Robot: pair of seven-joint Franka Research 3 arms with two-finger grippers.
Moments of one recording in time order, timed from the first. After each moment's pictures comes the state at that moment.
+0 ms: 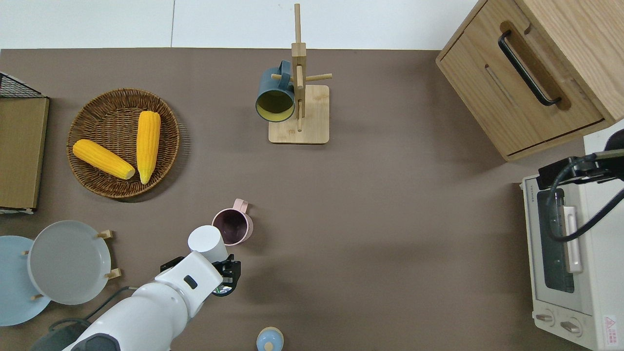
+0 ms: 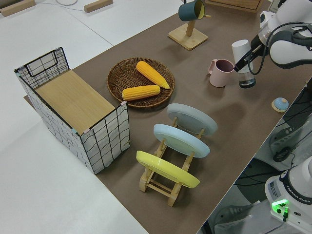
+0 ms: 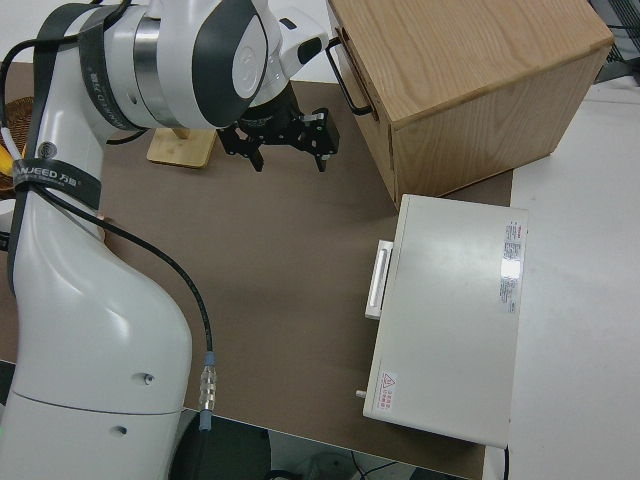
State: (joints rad) left arm -0.37 -0.46 -0.08 -2.64 -0.09 2.48 -0.28; right arm -0.04 0.07 0.04 -1.42 -0.04 1.39 -0.07
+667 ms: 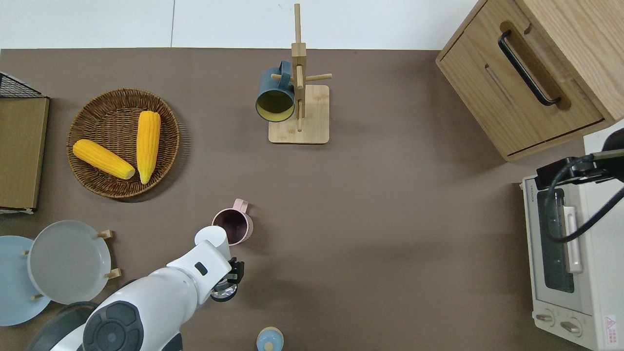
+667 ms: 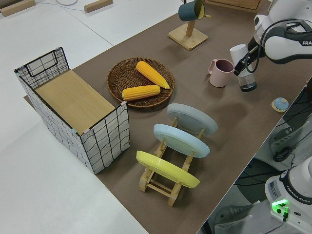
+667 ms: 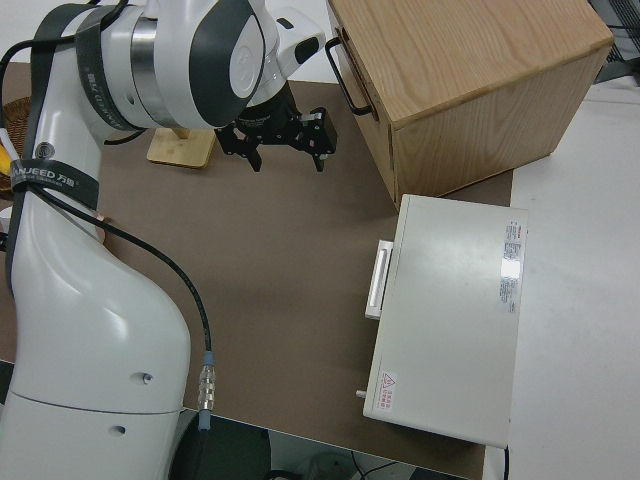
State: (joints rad) left arm -0.37 -0.39 -0.08 -2.57 -0.09 2.36 -0.28; right arm -0.04 0.07 0.04 -1.42 -0.04 1.39 -0.07
